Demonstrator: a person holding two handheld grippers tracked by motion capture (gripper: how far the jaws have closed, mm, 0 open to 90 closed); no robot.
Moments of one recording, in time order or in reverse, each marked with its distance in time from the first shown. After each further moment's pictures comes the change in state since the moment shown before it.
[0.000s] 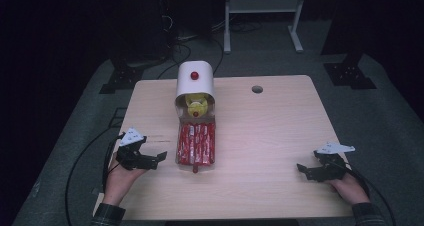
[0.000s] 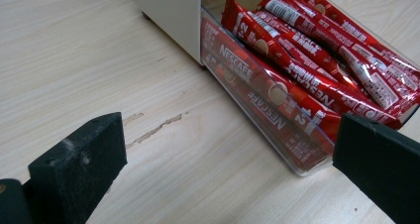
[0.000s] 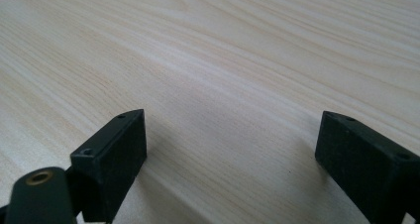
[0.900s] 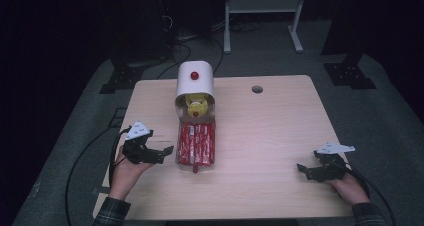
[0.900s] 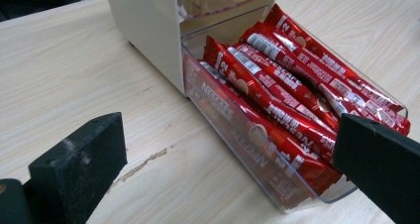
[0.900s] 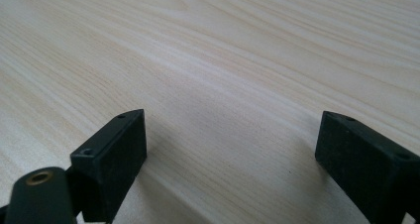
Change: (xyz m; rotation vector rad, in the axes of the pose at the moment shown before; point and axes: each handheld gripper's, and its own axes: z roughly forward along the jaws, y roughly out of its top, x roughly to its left) left arm -0.009 0.022 0.009 -0.030 -0.028 0.020; right arm 0.000 0.000 0.000 0.000 0.000 0.000
